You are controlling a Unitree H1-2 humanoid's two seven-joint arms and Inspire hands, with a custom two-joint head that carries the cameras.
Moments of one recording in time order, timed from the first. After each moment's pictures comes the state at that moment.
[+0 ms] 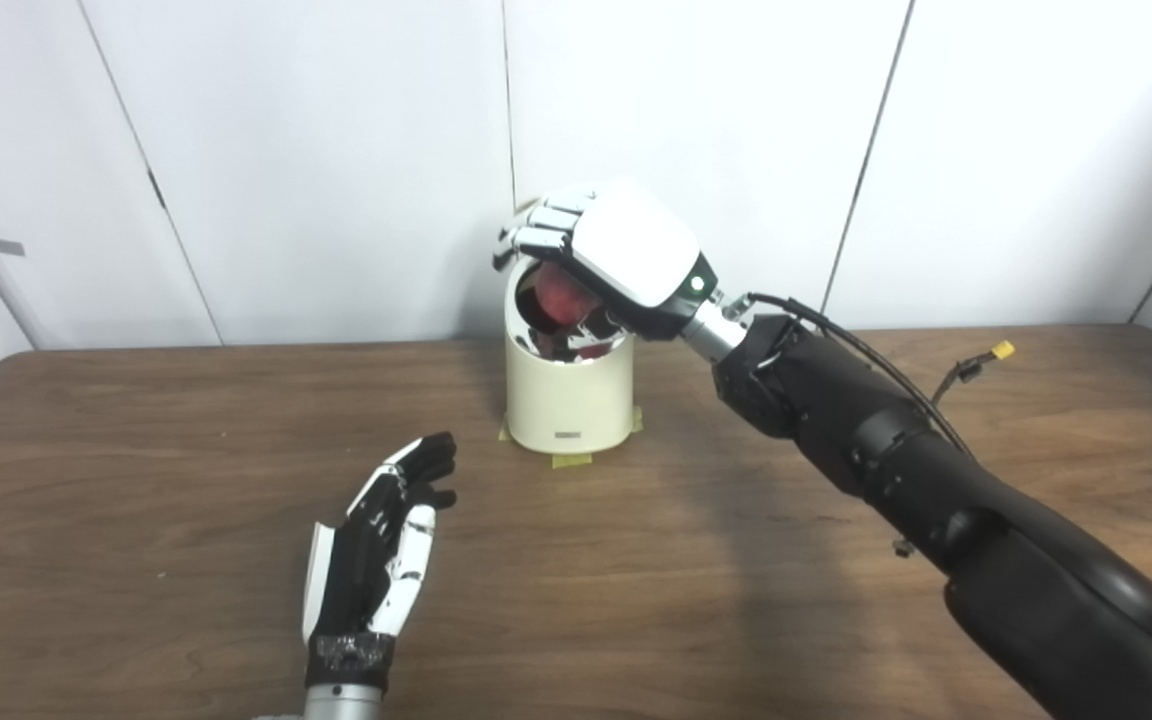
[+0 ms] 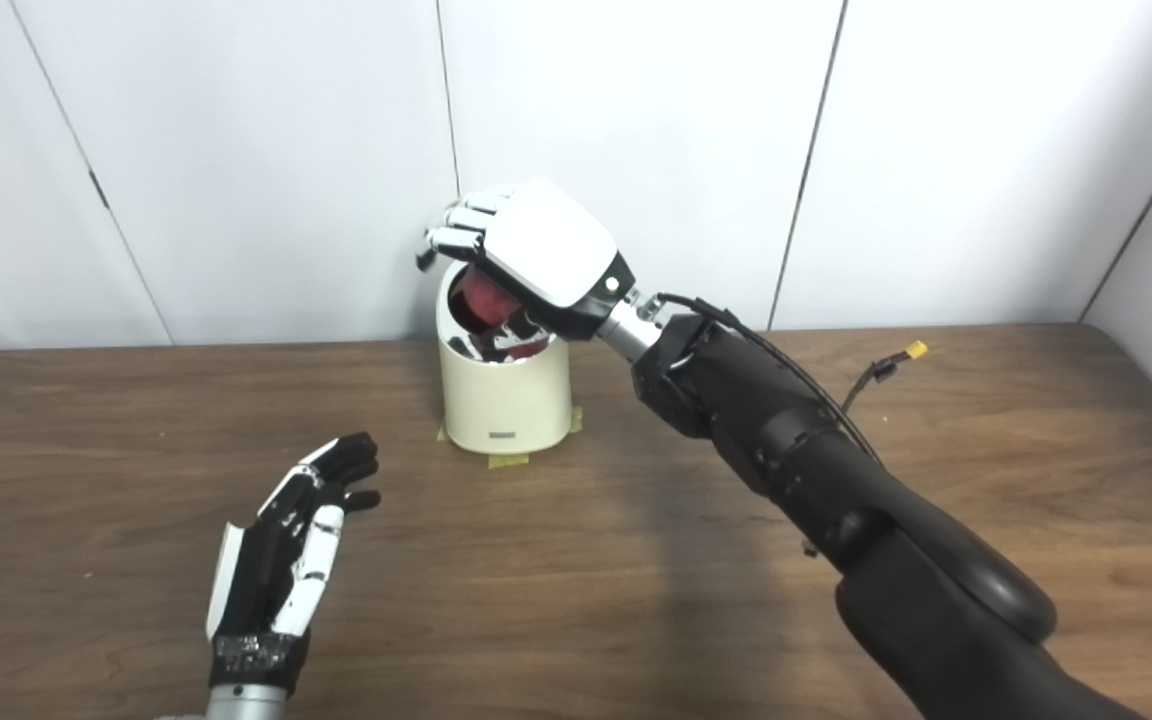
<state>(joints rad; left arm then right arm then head) 0.10 -0.02 -0.07 -0.21 0.12 -0.17 0.07 -1.01 -0.23 0.66 0.82 -1.08 -0.46 -0.76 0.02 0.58</state>
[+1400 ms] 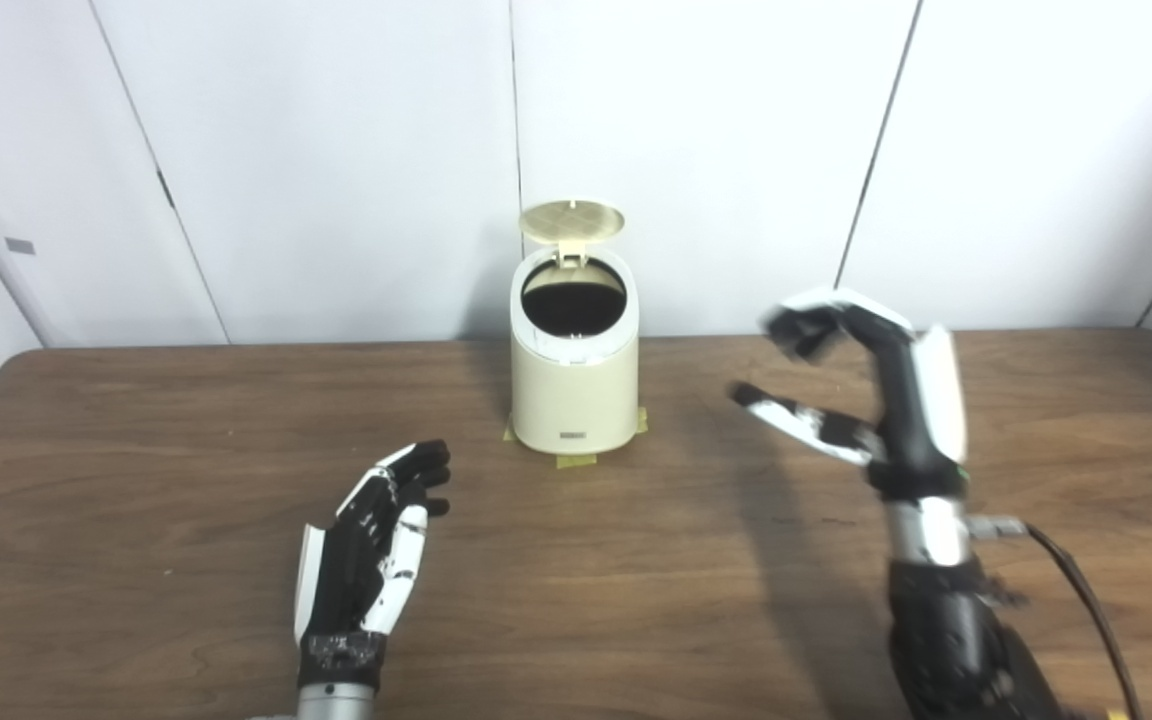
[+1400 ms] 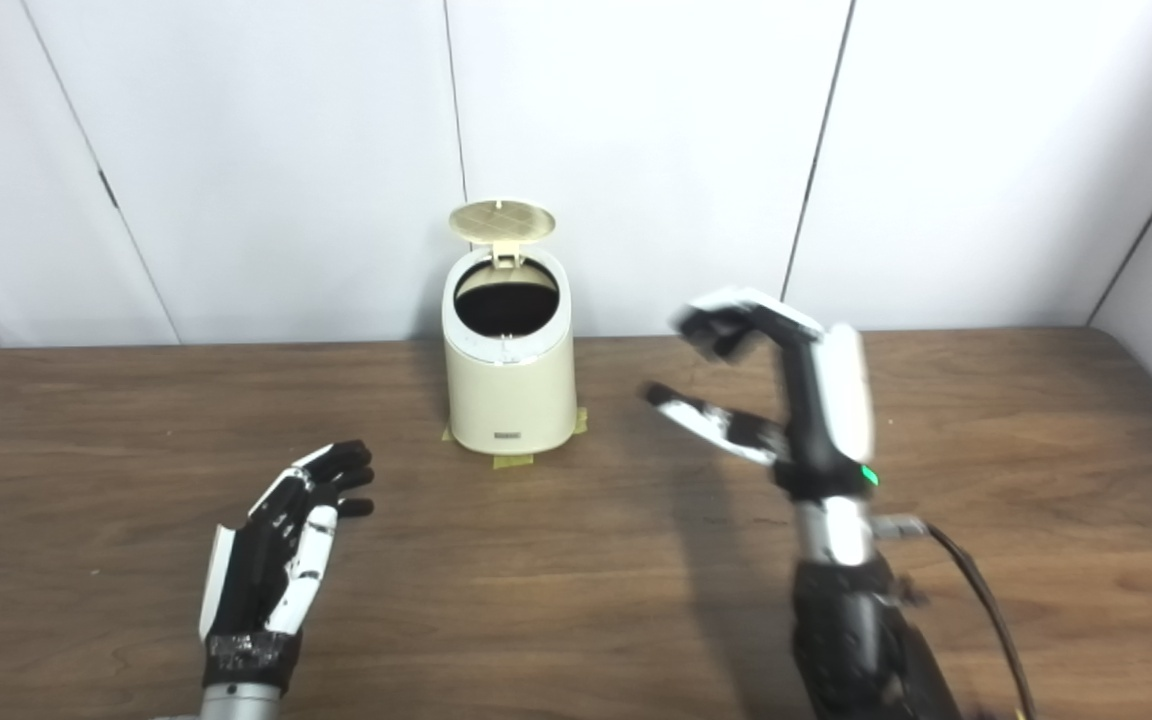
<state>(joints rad) 0.10 -0.02 -0.03 -0.19 0.11 -0.17 0.08 -0.18 -0.18 0.11 -0.09 -0.32 -0.23 -0.32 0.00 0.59</state>
